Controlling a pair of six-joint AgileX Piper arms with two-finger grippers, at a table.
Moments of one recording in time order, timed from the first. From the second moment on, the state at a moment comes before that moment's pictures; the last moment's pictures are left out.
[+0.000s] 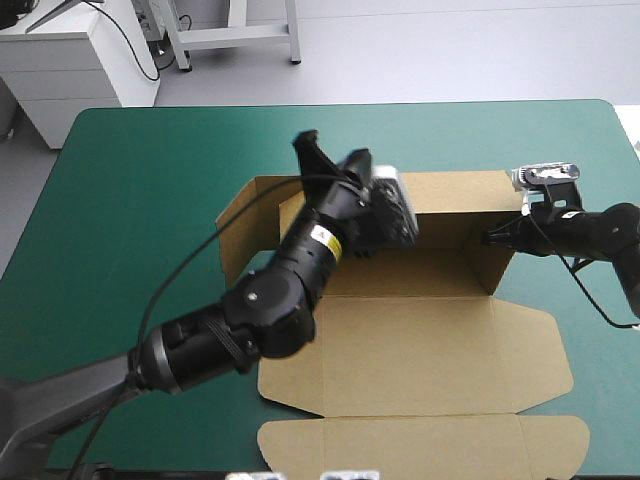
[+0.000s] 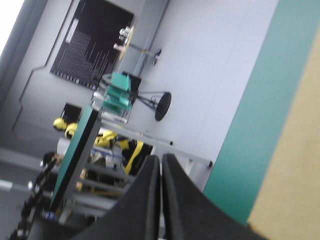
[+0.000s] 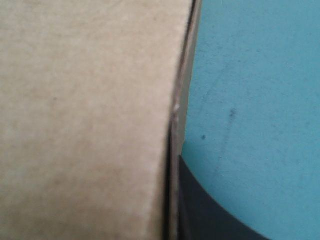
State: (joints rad) left arm -1.17 1.50 -1.46 1.33 0.77 -0.30; right arm -0.14 1.38 -1.03 0.58 0.71 -0.65
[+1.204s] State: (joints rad) left arm 0.23 1.33 -1.29 -0.15 0.68 0.17; right arm 0.22 1.40 -1.66 0.10 1.22 -0.07
